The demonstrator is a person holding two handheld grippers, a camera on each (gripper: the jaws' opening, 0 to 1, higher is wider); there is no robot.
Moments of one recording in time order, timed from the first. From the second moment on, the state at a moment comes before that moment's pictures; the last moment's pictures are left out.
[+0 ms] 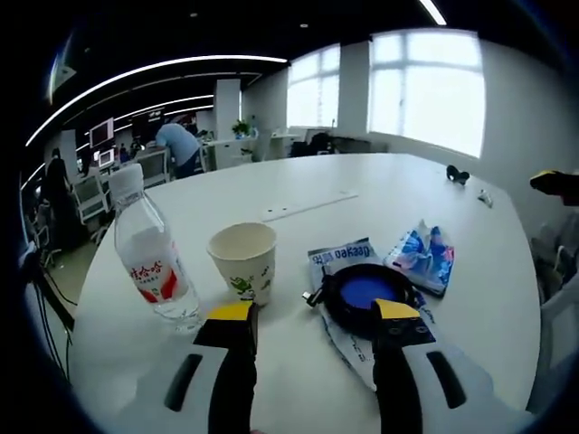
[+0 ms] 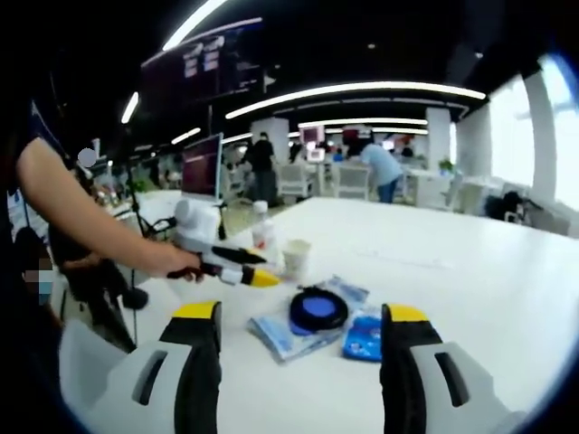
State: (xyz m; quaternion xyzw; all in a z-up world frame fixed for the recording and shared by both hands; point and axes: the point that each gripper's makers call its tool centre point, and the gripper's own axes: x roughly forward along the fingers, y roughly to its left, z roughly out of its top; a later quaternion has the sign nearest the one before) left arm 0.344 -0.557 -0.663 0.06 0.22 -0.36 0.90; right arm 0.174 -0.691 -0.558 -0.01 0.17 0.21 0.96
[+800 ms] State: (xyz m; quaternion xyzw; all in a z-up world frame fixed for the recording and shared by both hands) left arm 0.308 -0.573 -0.643 0.03 0.21 -0.34 0.91; right arm 0.179 -0.741 -0.574 -0.02 0.19 0.21 0.96
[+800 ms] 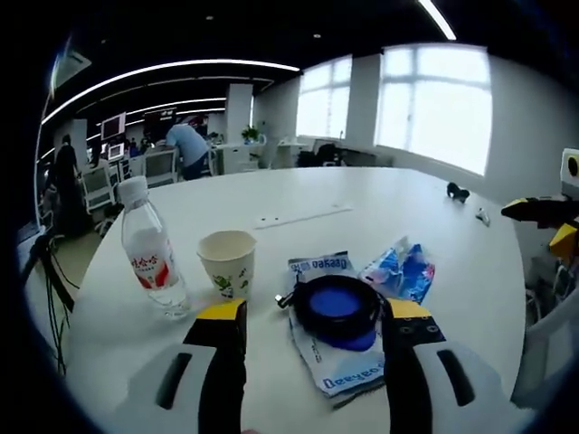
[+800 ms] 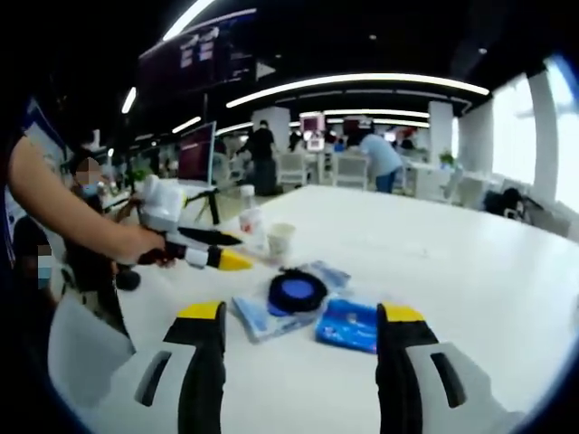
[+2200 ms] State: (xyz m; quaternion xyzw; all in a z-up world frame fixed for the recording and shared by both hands) left arm 0.246 -0.632 -0.628 0.00 0.22 -0.24 0.95; right arm 0.190 -0.838 -0.608 0.01 0.22 0.29 0.93
